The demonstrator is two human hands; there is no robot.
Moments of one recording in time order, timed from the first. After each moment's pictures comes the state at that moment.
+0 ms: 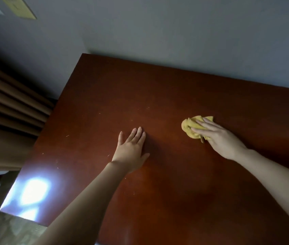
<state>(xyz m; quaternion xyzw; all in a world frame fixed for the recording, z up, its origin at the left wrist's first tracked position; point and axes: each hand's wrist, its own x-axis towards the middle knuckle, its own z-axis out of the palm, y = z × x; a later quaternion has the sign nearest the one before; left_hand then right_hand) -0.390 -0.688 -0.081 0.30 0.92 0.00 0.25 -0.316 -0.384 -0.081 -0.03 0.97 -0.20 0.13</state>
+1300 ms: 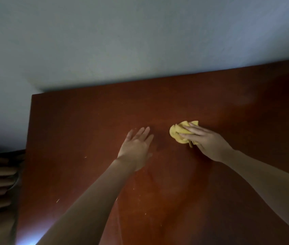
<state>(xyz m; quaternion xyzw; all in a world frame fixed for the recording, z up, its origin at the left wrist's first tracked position) -0.484 -0.652 -0.061 0.54 0.80 -0.06 0.23 -0.308 -0.441 -0.081 0.11 0.98 -0.16 0.07</state>
